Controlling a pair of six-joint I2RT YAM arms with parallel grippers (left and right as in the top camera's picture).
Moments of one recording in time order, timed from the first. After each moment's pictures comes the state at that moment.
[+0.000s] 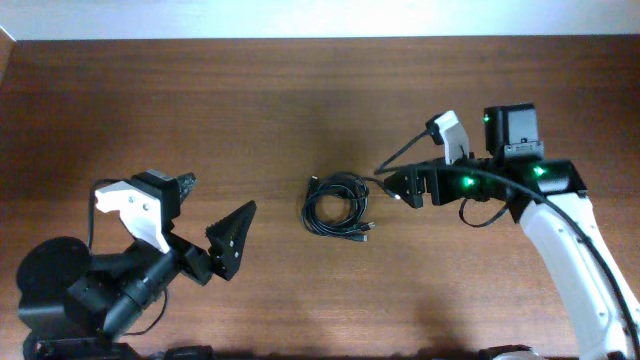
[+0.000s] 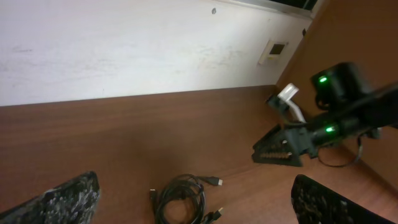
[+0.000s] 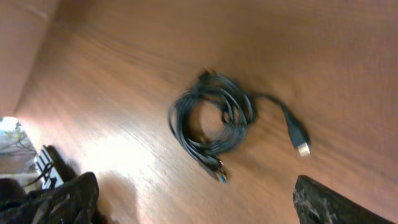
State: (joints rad) left arm 0.07 0.68 1.17 -0.78 0.62 -0.11; right arm 0.11 1.42 1.16 -0.82 -0.66 -0.05
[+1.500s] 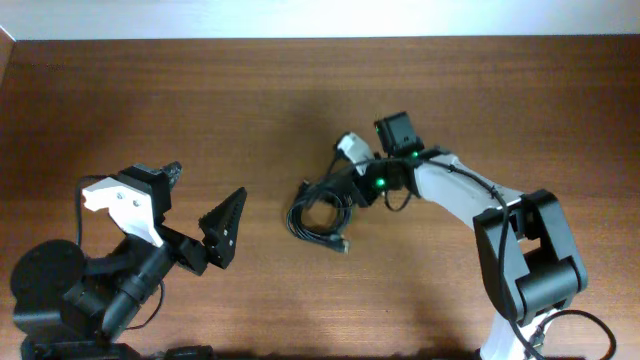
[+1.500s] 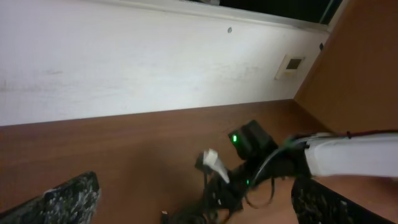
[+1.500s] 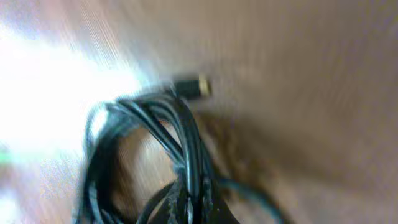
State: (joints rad) left arm 0.07 0.68 1.17 -0.71 0.54 -0.11; right arm 0.38 1.96 1.22 -0.35 -0.64 -0.30
